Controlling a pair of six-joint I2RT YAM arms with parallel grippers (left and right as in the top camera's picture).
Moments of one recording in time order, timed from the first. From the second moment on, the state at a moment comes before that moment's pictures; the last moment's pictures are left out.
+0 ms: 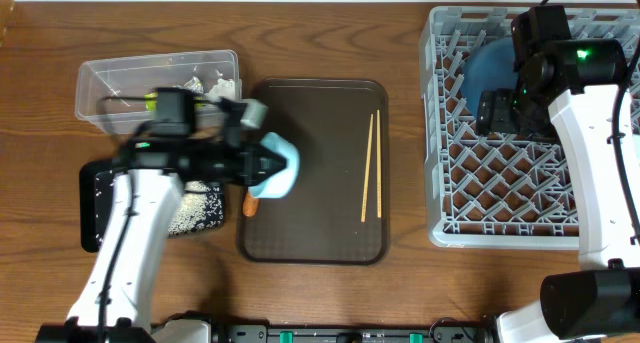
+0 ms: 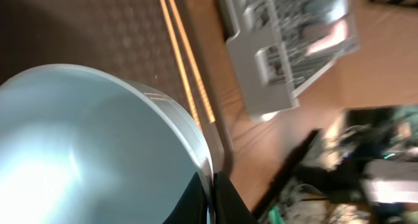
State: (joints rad) left arm -0.07 1.38 1.07 -0.88 0.84 0.03; right arm 0.08 1.70 1.77 -1.48 0.21 0.28
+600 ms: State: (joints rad) left arm -0.53 1.65 1.07 -0.60 0.38 -0.27; right arm 0.08 1.70 1.77 -1.48 0.21 0.28
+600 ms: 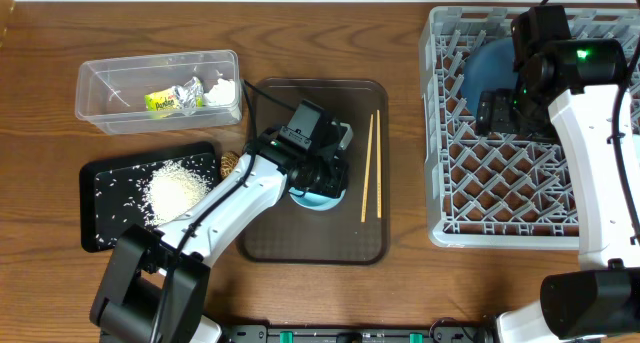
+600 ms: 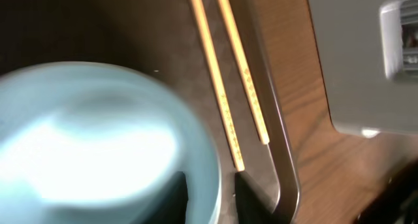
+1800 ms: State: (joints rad) left arm 0.18 1.17 1.07 -1.11 0.12 -0.26; right arm 0.53 1.89 1.77 -1.13 -0.18 0.15
